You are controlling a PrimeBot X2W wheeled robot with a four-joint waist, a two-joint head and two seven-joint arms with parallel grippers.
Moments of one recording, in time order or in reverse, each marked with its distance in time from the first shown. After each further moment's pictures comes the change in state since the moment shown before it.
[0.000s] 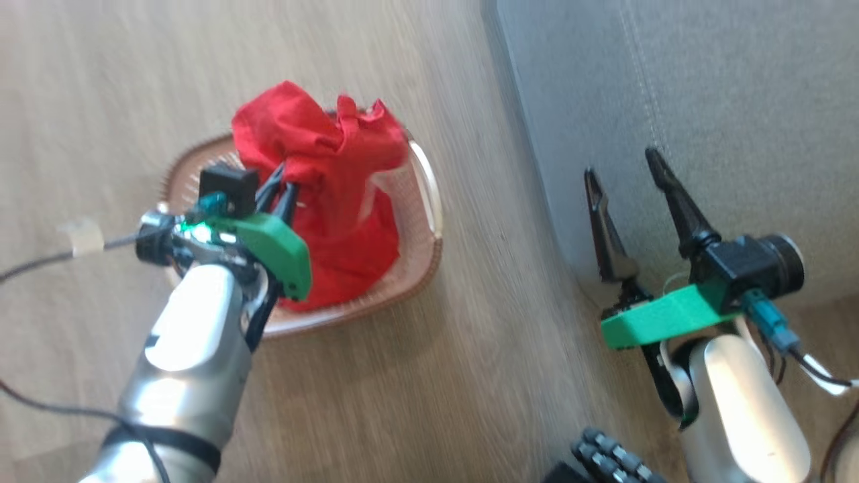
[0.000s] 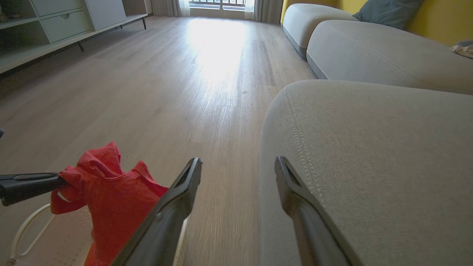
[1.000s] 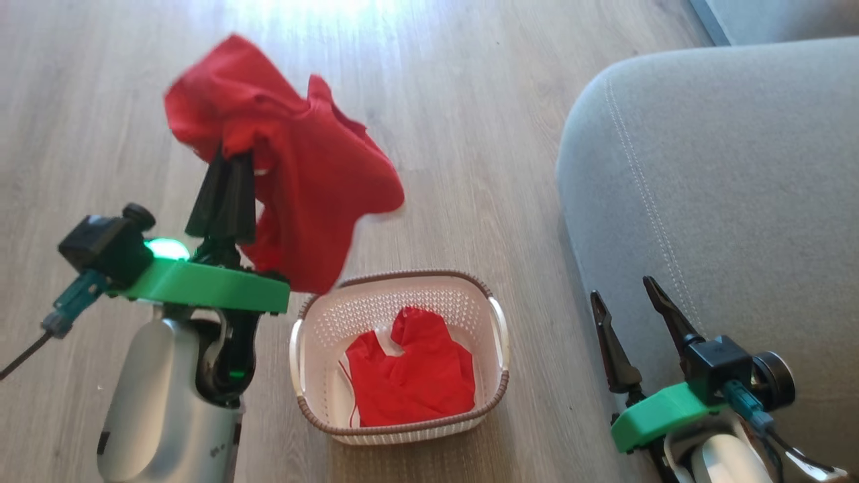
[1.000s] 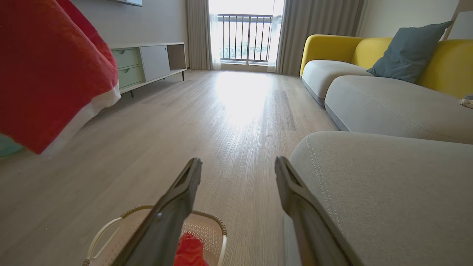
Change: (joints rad) left arm 0.369 -0.028 0.194 -0.768 -0.269 -0.007 -0.002; right arm 0.228 -0.001 -0.029 0.077 -0.024 0.000 0.000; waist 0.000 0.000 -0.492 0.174
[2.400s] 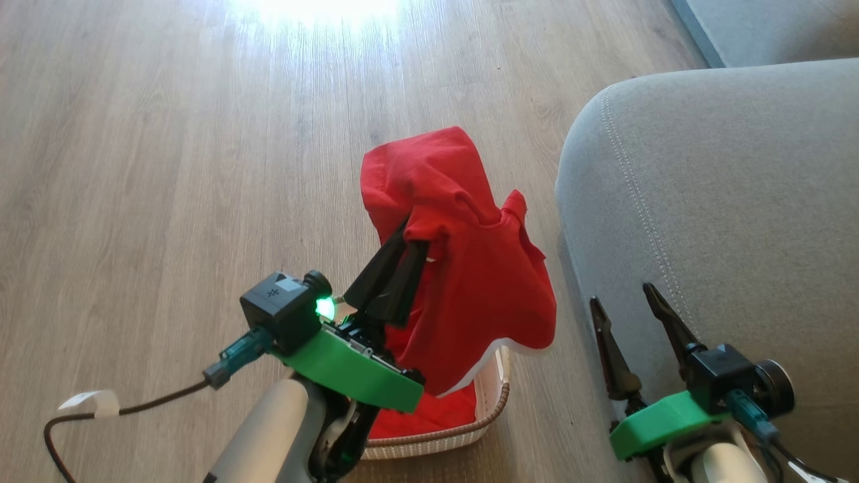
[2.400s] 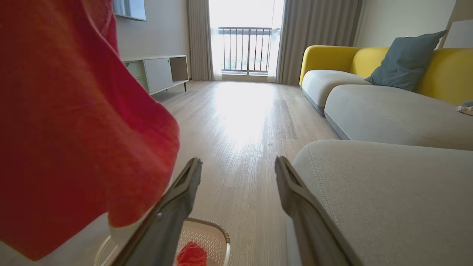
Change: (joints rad) left arm 0.096 0.005 -0.383 -0.132 0.003 0.028 -0.007; right arm 0.033 0.000 -0.002 -0.019 0.012 0.000 0.000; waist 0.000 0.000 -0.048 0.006
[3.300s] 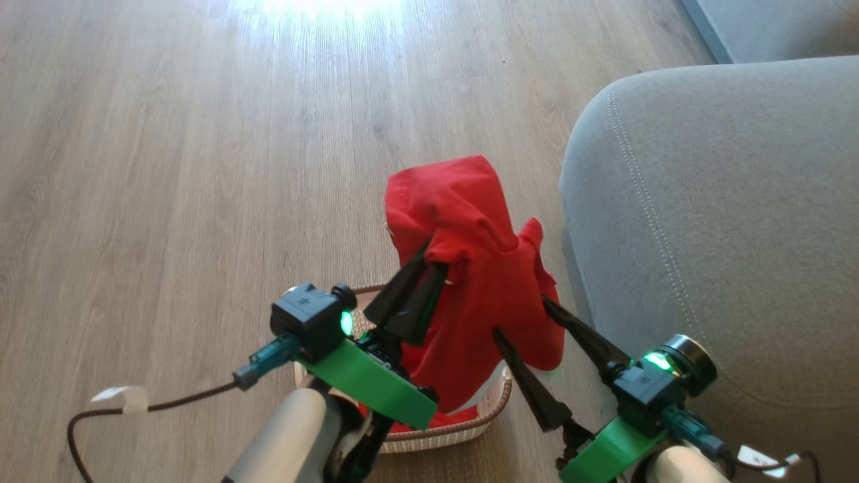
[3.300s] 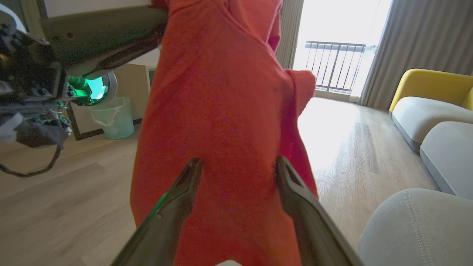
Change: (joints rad) left arm -0.001 0.000 -0.044 0.063 0.004 -0.020 0.000; right arm -0.068 -0.171 0.378 -0.111 0.125 0.000 0.000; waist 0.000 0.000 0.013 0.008
